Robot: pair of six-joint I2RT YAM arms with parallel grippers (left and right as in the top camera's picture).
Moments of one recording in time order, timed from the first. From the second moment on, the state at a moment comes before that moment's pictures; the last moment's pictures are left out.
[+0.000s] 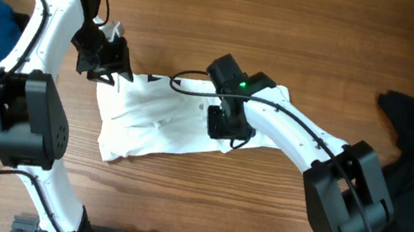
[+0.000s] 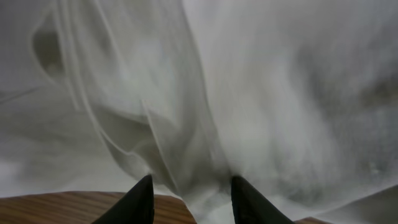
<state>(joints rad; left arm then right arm) 0.07 2.02 1.66 -1.38 0.33 -0.11 0.65 1.94 1.32 -0.88 -0.11 0.48</state>
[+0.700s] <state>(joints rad) 0.07 2.02 1.66 -1.43 0.32 -0.11 0.69 1.94 1.28 -0.76 -0.29 0.34</state>
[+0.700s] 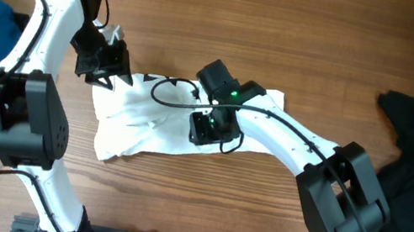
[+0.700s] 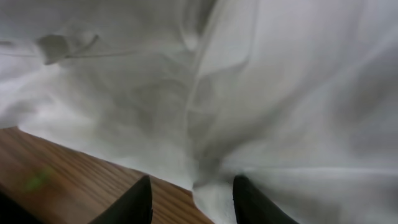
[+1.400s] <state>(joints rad) 0.07 2.00 1.35 -1.20 0.08 -0.24 0.44 1.62 1.32 -0.91 -0.08 0.33</state>
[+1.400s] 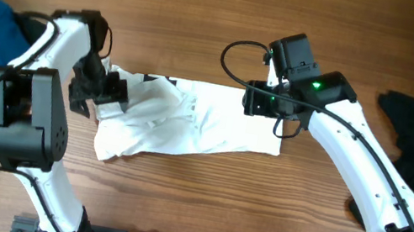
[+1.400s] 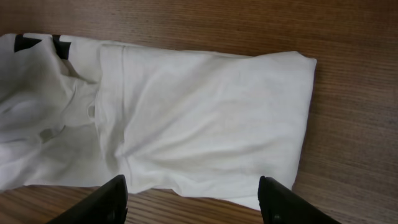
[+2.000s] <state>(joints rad) 0.13 1.97 1.23 -1.06 0.27 -0.29 0.44 1.62 1.32 -0.93 -0.06 0.34</state>
